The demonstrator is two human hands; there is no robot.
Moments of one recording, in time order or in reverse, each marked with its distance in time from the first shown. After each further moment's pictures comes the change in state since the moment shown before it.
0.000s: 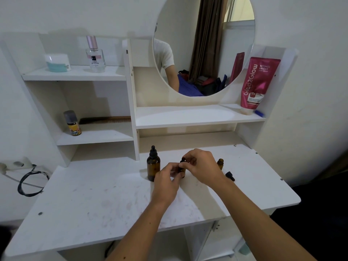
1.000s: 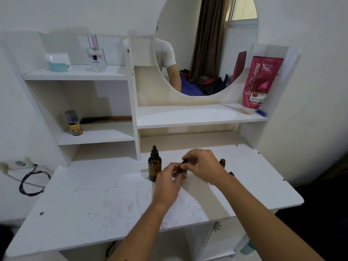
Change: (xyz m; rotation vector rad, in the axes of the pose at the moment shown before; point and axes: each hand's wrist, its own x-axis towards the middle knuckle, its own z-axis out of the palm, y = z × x) left_hand -0.001 0.002 0.000 0.001 -0.010 0.003; right_hand 0.005 0.003 -0.006 0.023 -0.098 -0.018
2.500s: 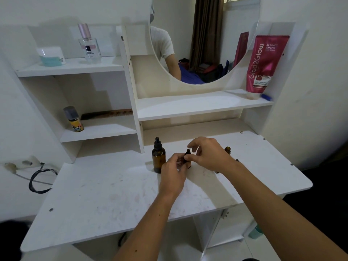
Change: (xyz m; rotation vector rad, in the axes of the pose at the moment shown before) left_hand -0.001 0.004 0.000 -0.002 0.011 -0.026; right_hand 0.002 -0.001 -0.002 -0.089 -0.032 0.030
